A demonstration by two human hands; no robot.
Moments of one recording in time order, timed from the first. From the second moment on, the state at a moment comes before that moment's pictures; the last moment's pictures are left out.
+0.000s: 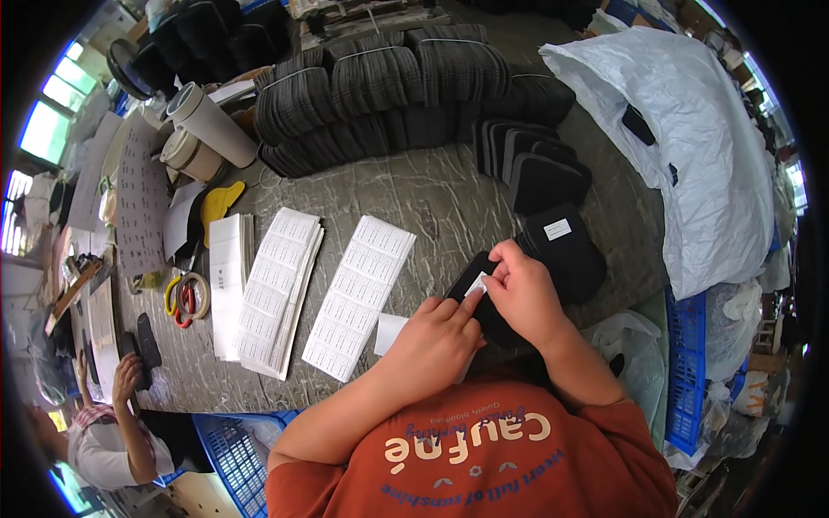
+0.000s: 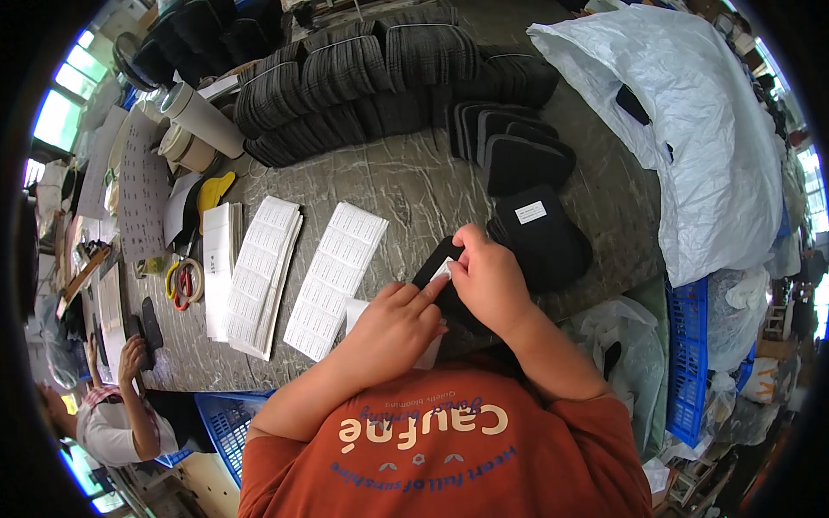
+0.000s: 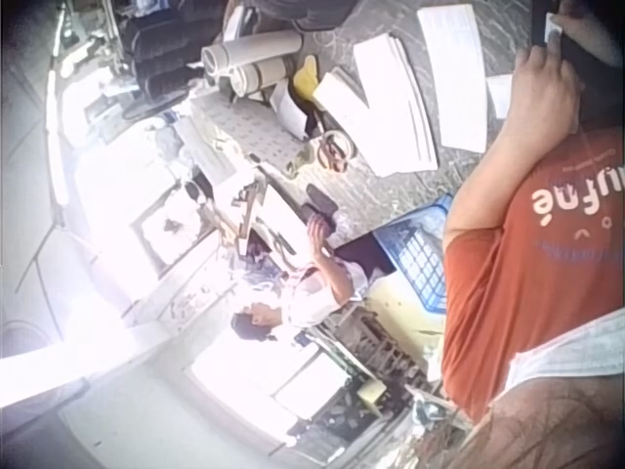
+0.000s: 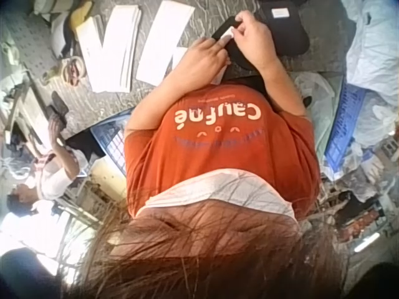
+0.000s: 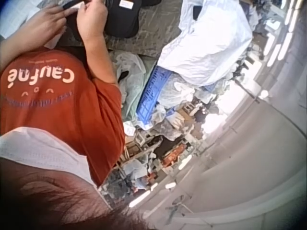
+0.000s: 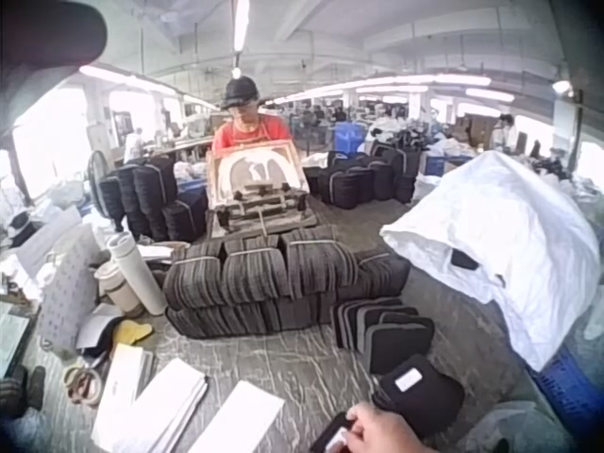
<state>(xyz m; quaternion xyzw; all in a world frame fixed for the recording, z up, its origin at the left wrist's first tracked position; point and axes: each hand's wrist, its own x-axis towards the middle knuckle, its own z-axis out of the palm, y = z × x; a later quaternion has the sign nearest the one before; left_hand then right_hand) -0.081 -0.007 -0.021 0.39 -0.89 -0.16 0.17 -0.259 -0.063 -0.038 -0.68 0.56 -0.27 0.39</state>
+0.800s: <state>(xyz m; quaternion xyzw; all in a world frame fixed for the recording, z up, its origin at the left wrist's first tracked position) -0.067 -0.019 -0.040 0.40 -0.82 -0.27 0.32 -0.311 -0.060 -0.008 -0.78 0.60 -0.17 -0.03</state>
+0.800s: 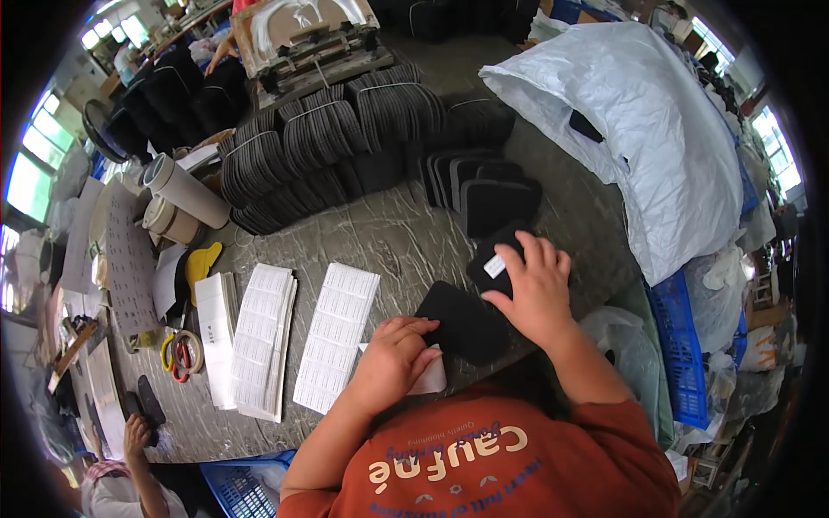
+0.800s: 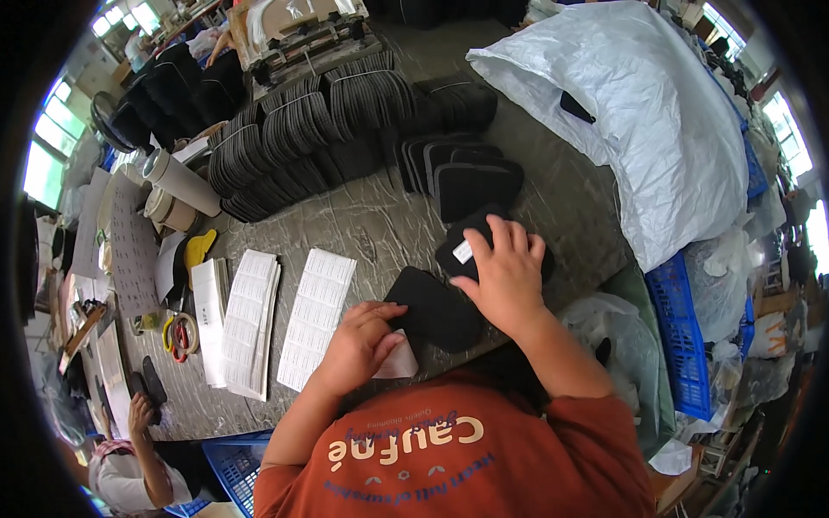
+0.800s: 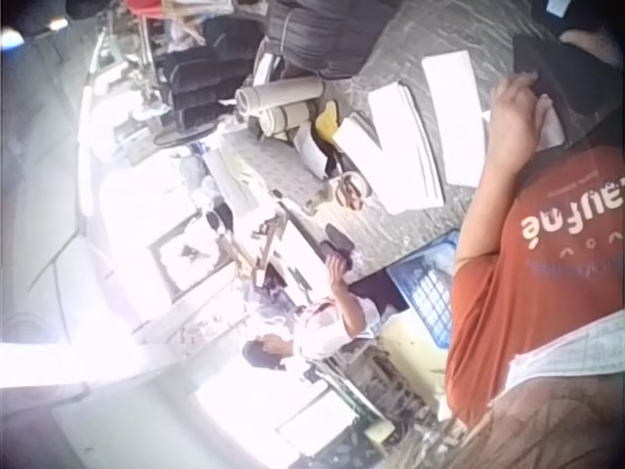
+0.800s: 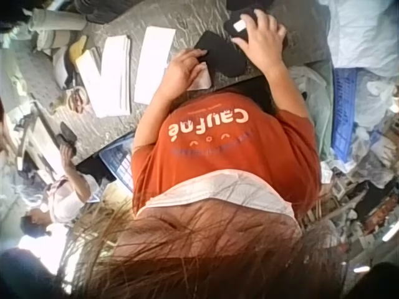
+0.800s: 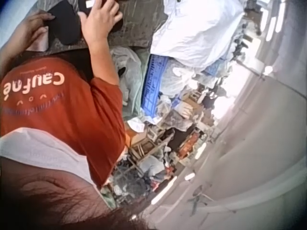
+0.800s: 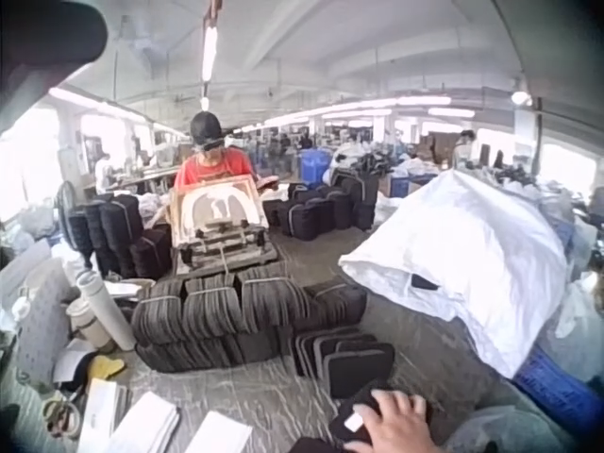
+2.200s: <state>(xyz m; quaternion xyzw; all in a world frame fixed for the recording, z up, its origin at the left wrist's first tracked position) -0.045 -0.007 -0.011 0.65 -0.55 -0.35 0.39 -0.244 -0.031 -0.019 -0.55 0.45 -0.36 0.60</state>
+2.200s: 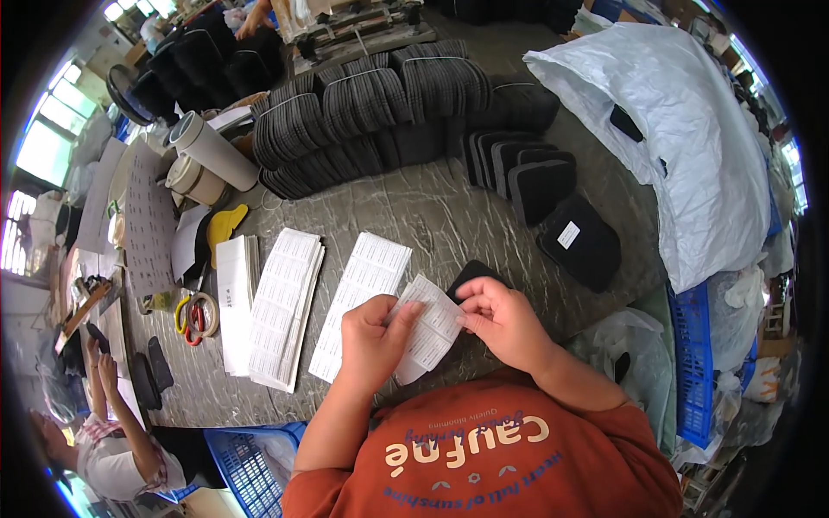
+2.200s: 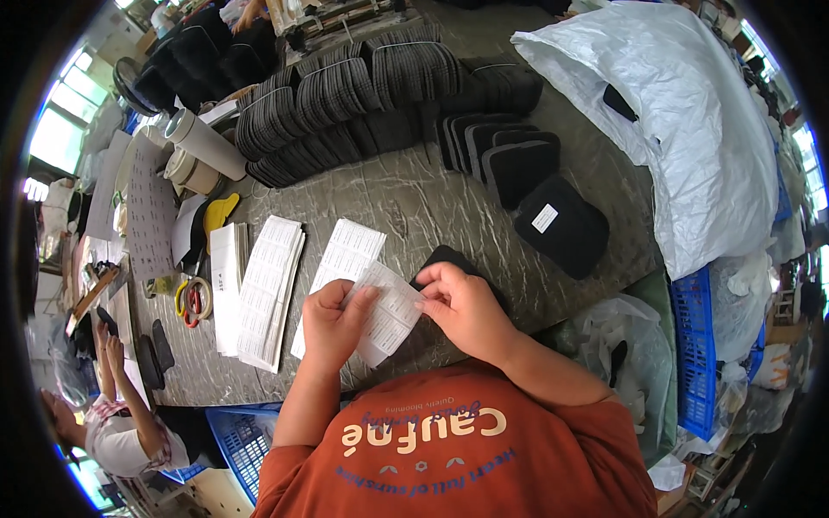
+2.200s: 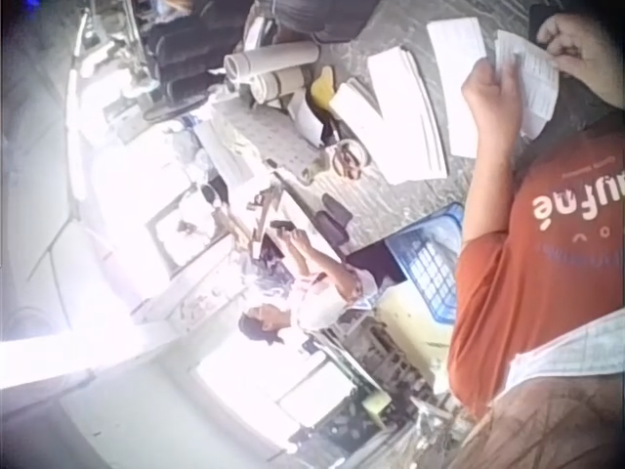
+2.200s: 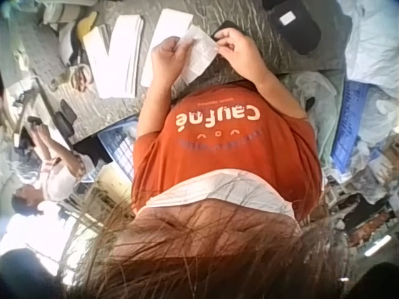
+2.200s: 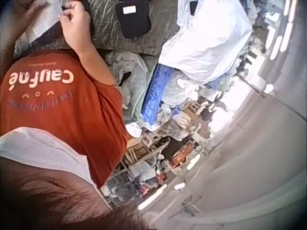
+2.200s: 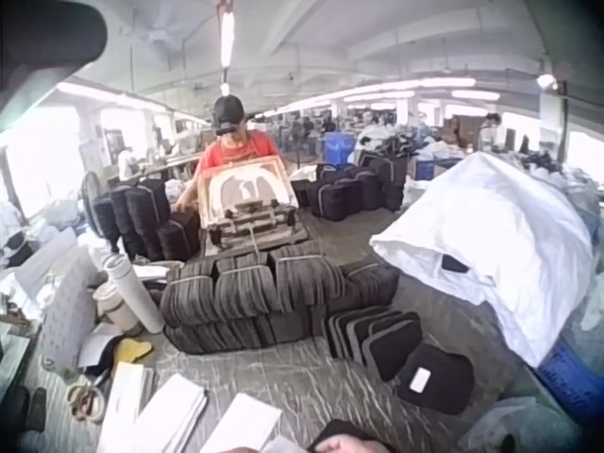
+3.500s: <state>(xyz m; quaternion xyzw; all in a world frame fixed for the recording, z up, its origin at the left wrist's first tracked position) -0.073 -0.001 -0.027 0.37 -0.89 -0.20 0.18 -0.268 -0.065 -0.053 -0.65 0.54 -0.31 0.44</state>
